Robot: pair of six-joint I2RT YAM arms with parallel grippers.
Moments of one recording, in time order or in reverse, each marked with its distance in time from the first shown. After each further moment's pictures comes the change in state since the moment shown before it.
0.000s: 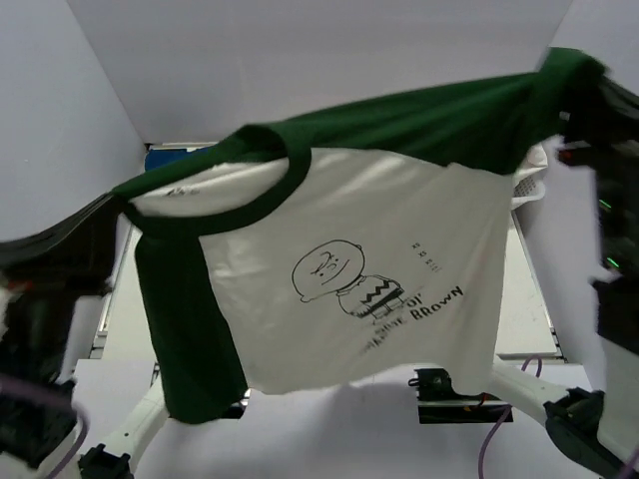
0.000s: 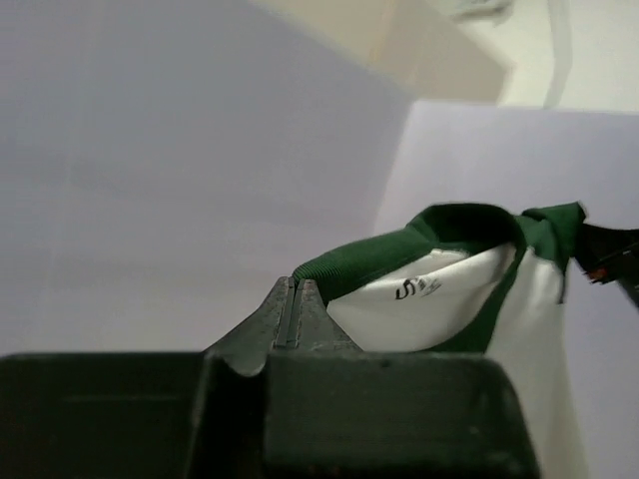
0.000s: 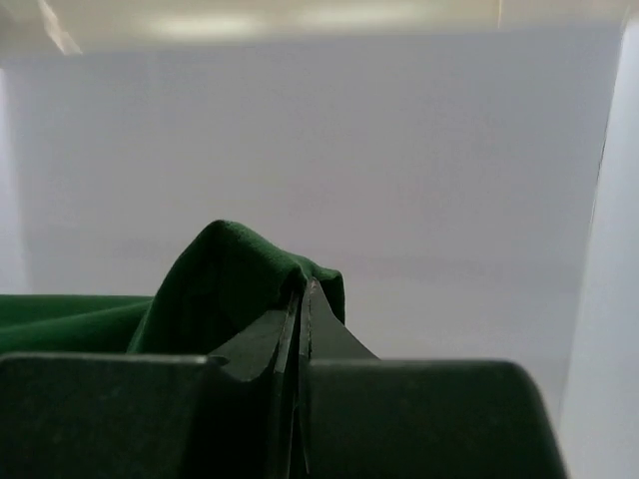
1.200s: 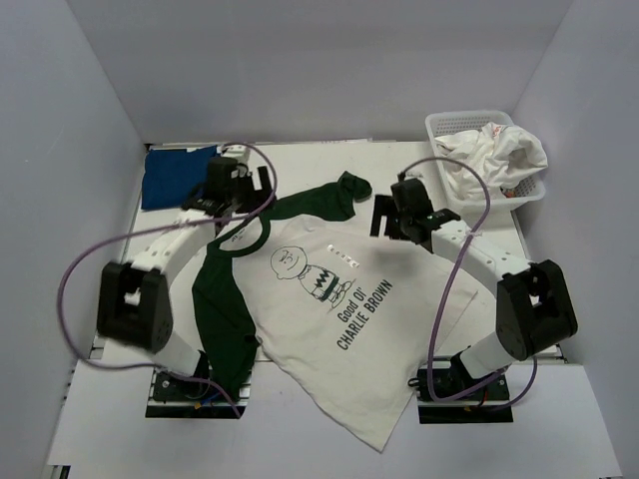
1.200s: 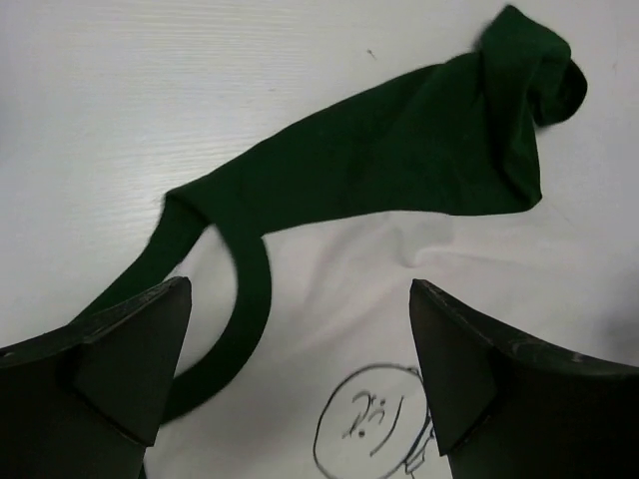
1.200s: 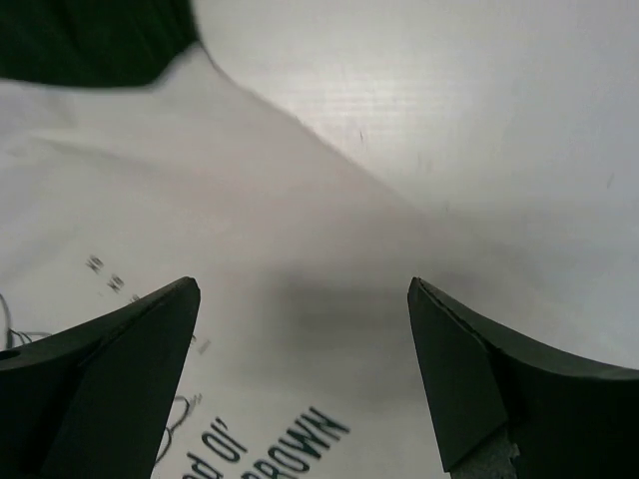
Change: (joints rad) left arm 0.058 0.938 -0.548 0.195 -0.092 0.133; right arm -0.040 0.577 -0.879 -0.071 0.021 0.554
